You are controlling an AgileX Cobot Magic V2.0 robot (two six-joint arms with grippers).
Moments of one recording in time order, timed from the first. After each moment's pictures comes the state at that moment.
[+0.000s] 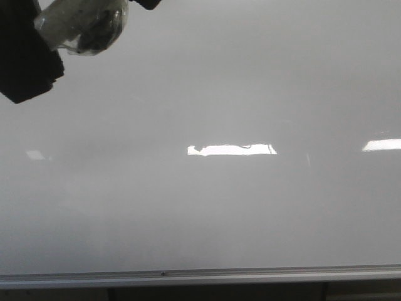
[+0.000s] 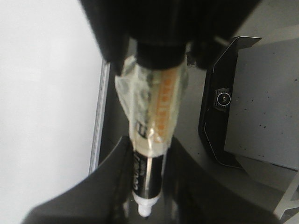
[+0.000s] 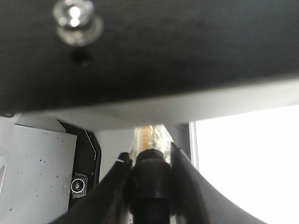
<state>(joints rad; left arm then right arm) -0.83 1.20 -1.13 -0.12 1.13 0.63 0.84 1.33 -1.27 0.43 0.93 -0.88</state>
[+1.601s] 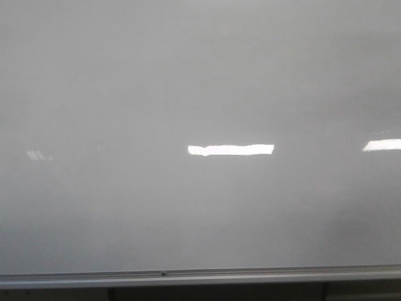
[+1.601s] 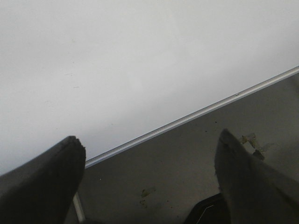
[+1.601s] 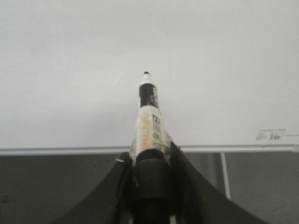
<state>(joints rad) -0.18 0.86 -0.96 -0.10 1.03 0.24 -0.03 0.89 -0.83 0.03 0.79 0.02</state>
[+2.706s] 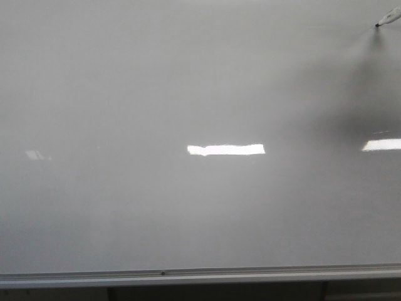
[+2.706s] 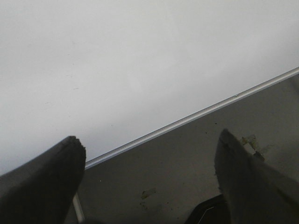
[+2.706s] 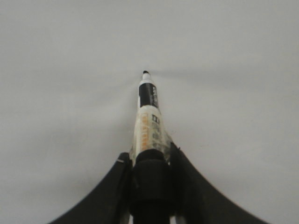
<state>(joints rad) -0.18 0.86 -0.96 -0.10 1.02 0.24 -0.03 1.34 -1.18 0.08 0.57 0.02</state>
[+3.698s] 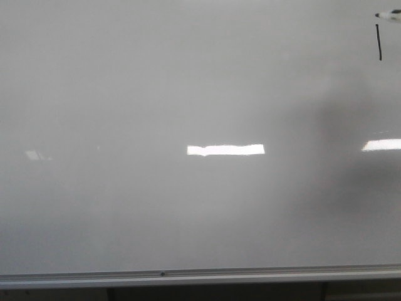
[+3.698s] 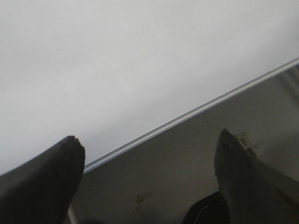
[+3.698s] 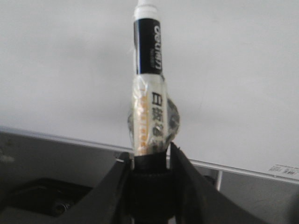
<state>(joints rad) -0.18 0.86 -0.96 -0.19 1.03 0.33 0.06 1.25 -1.20 0.08 0.99 -0.17</state>
